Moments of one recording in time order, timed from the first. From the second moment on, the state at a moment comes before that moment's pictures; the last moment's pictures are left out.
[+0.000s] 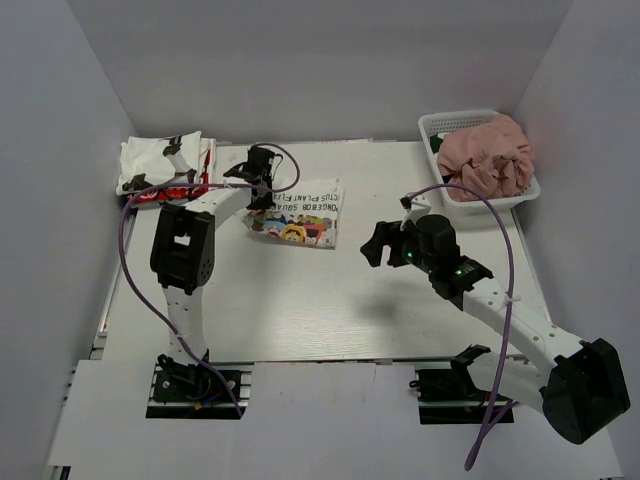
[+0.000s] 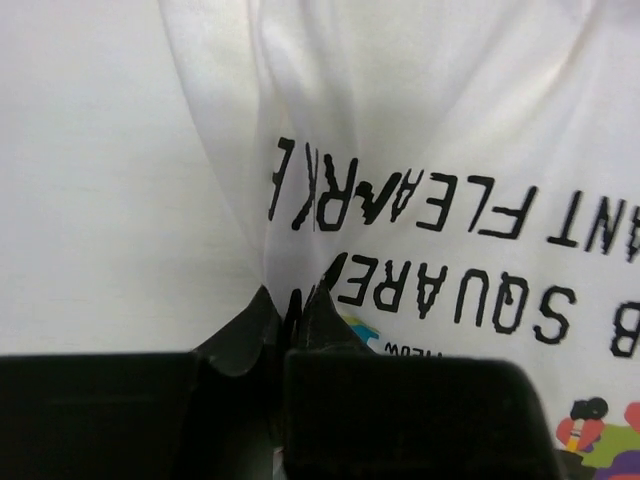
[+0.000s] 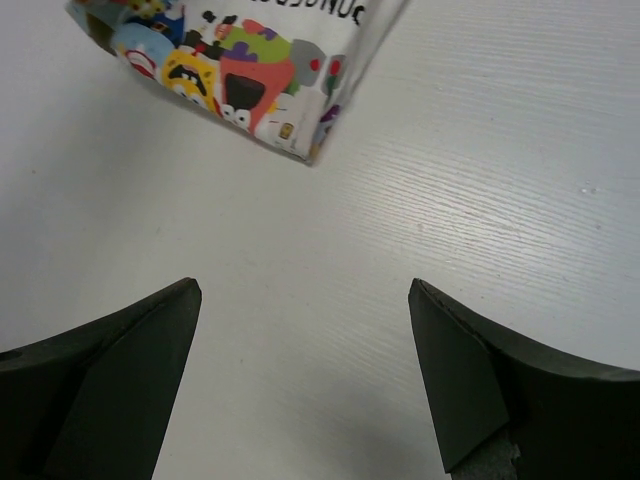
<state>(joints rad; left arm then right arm) -0.32 2.07 1.56 -0.45 -0.24 -0.29 0.55 1.05 0.66 -0.07 -0.09 0.35</state>
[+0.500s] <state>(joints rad) -0.24 1.94 1.73 -0.39 -0.53 0.20 0.55 1.05 0.66 -0.07 -0.01 0.34</state>
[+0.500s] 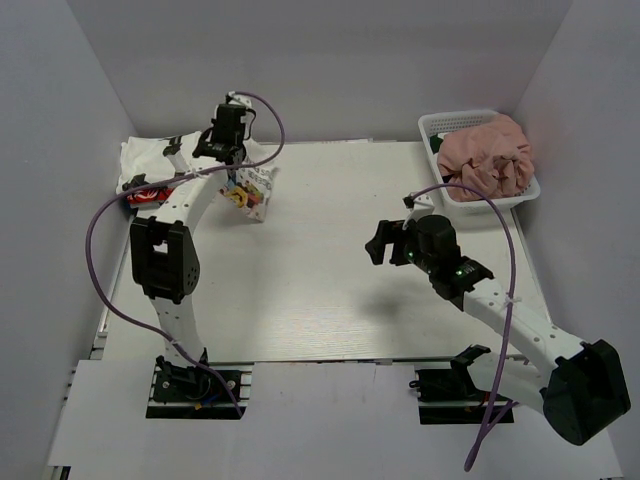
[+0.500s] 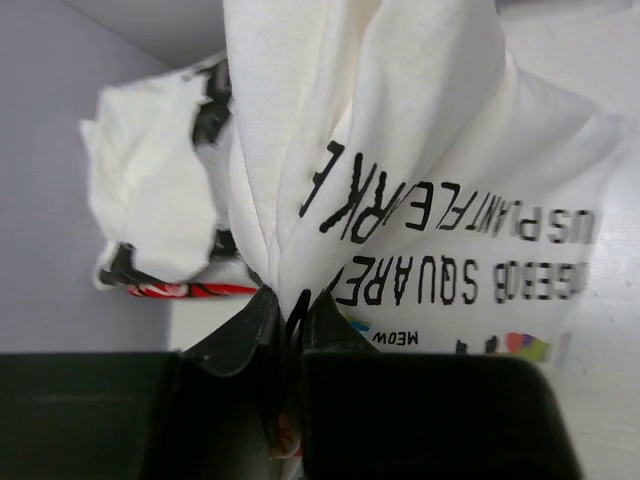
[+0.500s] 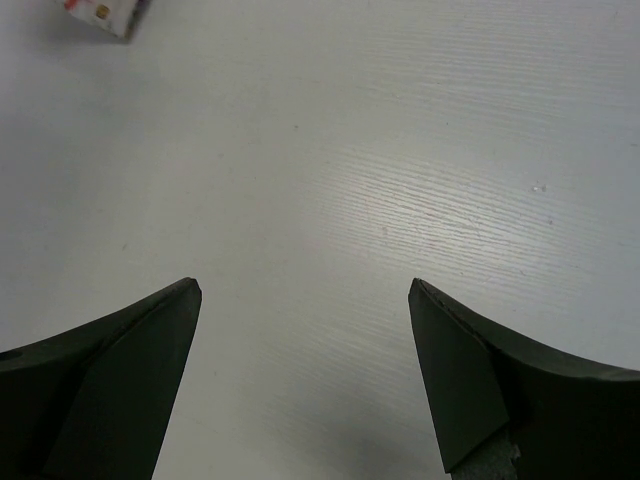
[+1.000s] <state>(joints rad) -0.12 2.01 2.06 -0.44 -0.57 0.37 0.55 1.01 0.66 -0.15 0.13 0.31</state>
